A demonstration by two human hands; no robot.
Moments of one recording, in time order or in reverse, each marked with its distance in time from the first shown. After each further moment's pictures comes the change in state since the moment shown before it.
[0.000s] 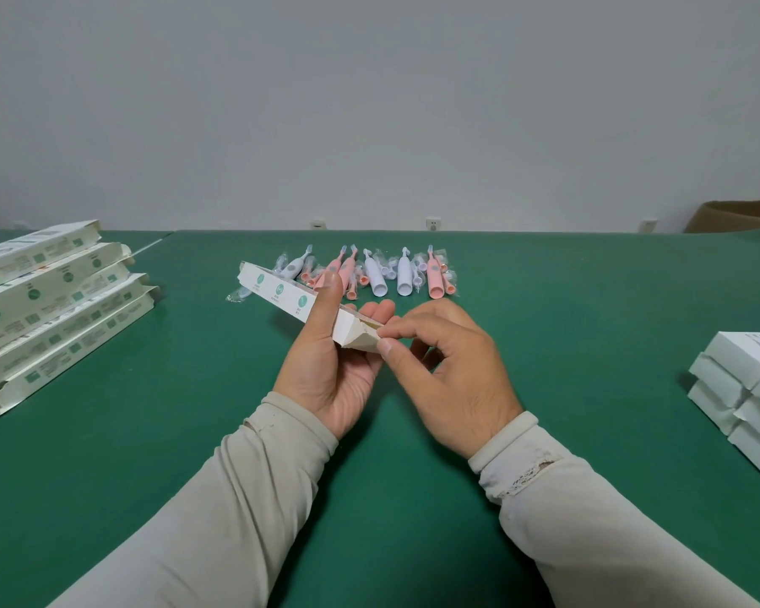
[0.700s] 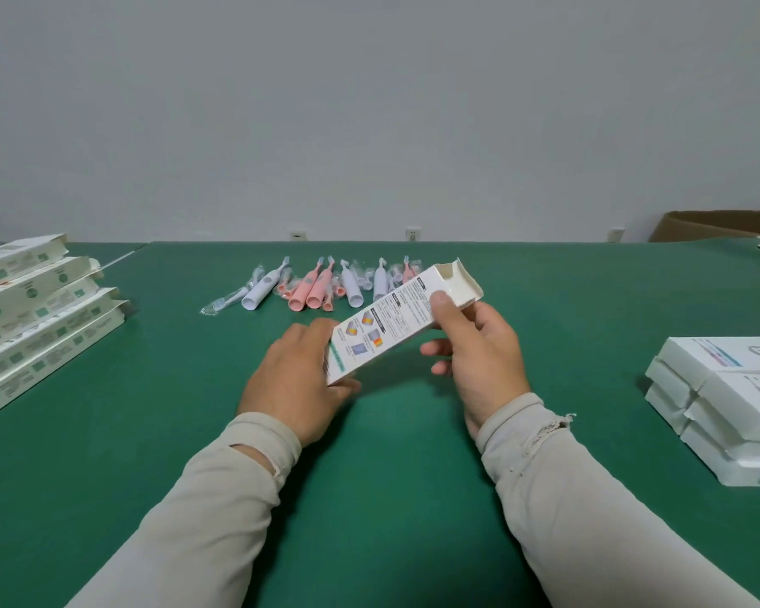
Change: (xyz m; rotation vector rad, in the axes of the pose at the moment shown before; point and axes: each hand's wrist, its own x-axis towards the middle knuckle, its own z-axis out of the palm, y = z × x) left_hand 0.006 0.008 -0.034 1.966 0.027 0.373; right_hand 0.020 0.019 -0.030 0.526 0.252 0.615
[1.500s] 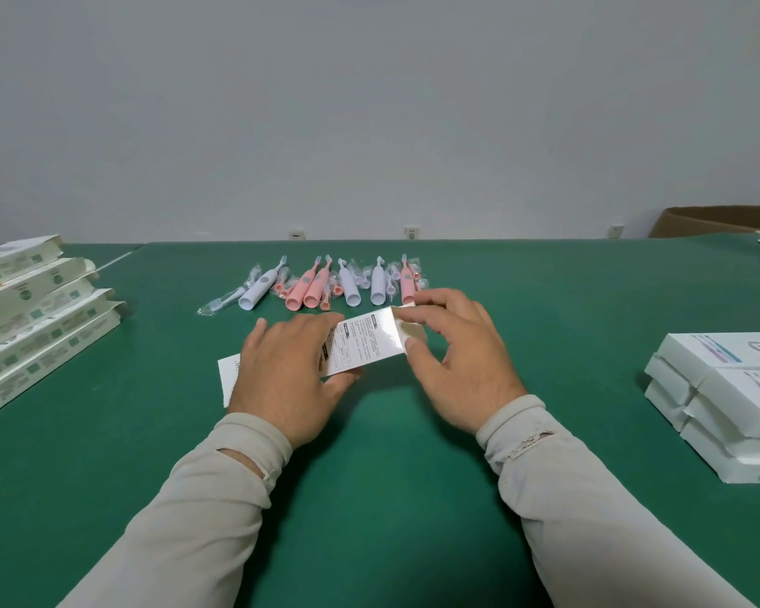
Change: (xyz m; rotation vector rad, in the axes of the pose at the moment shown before) left_hand -0.002 0.003 -0.007 0.138 0.138 0.142; right_hand 0.002 0.003 -0.012 -0.867 -0.202 -0.567
